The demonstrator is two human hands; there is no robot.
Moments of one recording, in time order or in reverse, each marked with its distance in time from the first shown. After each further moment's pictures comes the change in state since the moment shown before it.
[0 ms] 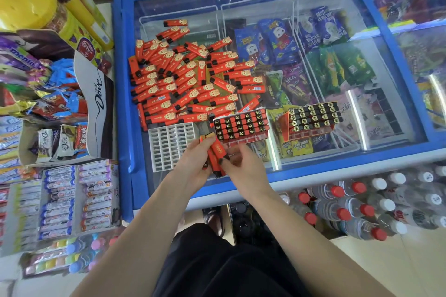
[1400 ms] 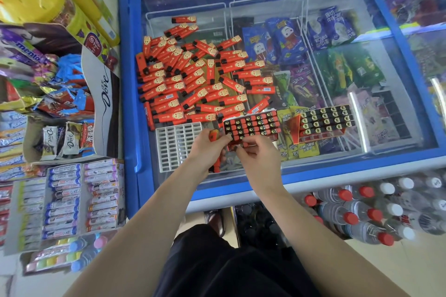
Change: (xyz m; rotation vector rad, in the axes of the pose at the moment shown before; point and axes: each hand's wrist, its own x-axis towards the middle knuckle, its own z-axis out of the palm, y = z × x) left_hand 0.022 0.013 -0.003 0.407 0.002 0.196; right_hand 0.019 0.002 0.001 -0.035 0.292 -0.227
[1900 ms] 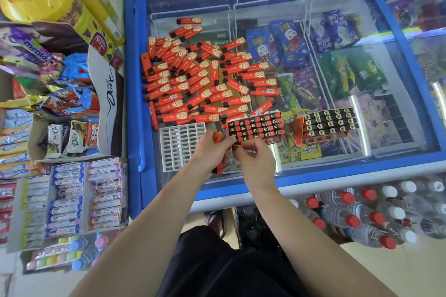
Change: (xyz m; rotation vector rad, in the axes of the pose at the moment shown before) left_hand 0.001 -0.003 -0.002 0.035 0.014 0.016; right_hand -0.003 -0.009 0.019 0.169 0.025 0.295
